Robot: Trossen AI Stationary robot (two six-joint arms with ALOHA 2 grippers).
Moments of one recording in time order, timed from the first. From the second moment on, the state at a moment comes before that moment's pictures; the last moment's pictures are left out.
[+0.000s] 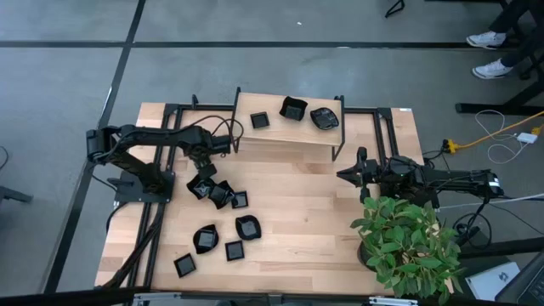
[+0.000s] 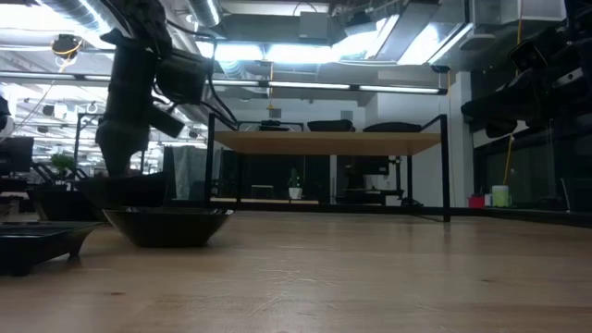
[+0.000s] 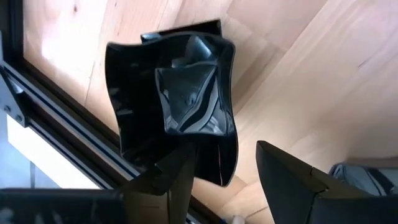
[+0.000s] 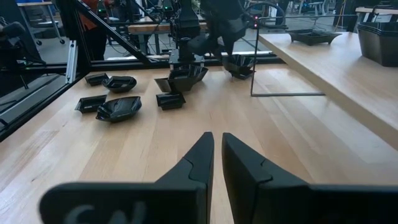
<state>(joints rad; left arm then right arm) 0.36 1.41 0.82 -1.08 -0.35 -0.26 -0.06 0.15 0.01 0.02 0.01 0.02</state>
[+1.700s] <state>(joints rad) 0.32 1.12 0.78 -0.96 -0.33 -0.29 -0.06 0.15 0.01 0.02 0.01 0.02</state>
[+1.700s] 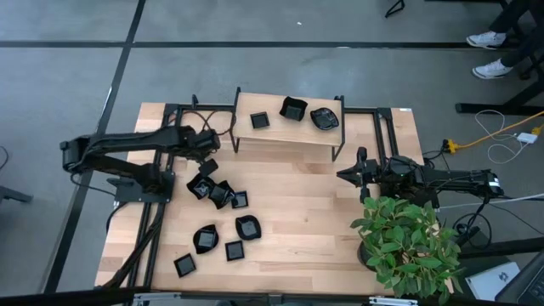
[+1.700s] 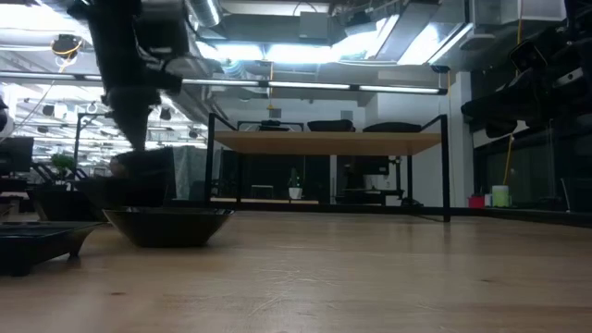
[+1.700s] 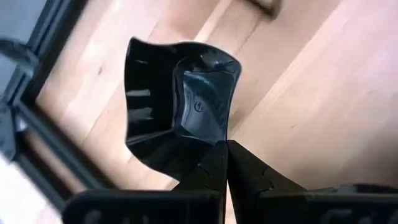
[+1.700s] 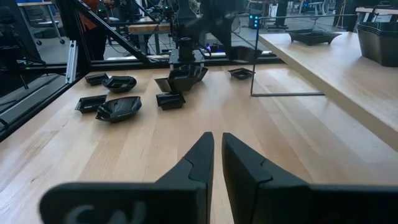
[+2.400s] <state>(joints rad) 0.18 0.94 0.78 -0.68 -0.13 -0.35 -0.06 0.15 0.01 0.02 0.01 0.02</state>
